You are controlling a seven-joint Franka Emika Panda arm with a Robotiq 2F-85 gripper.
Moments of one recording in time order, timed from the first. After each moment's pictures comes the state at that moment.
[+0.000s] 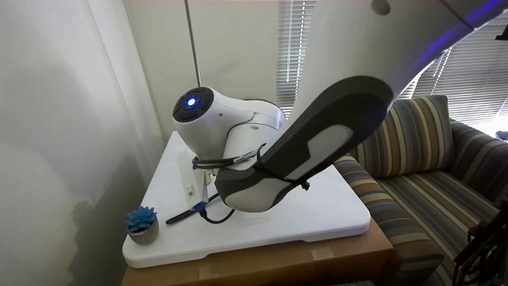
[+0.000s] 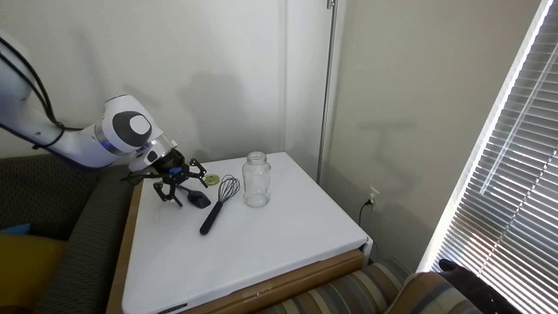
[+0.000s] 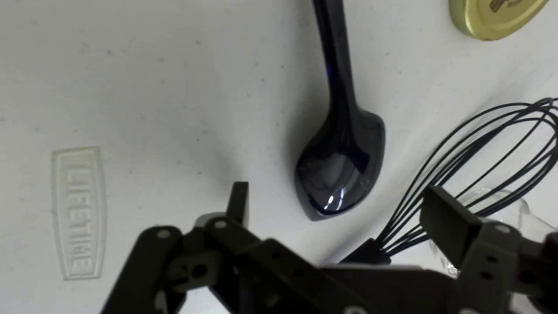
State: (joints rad) arm 0.78 1.12 -0.46 -1.43 -0.15 2.55 2.61
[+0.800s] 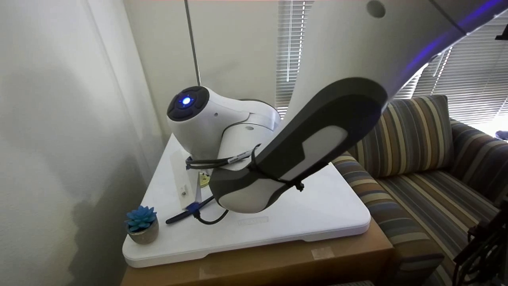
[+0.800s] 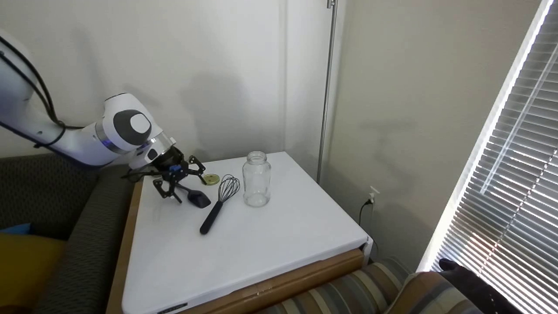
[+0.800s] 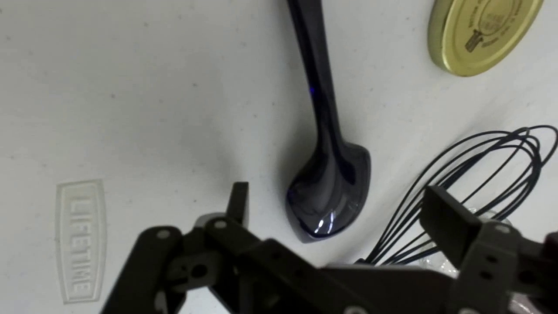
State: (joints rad) arm 0.76 1.14 -0.44 -1.39 -0.15 2.55 2.60
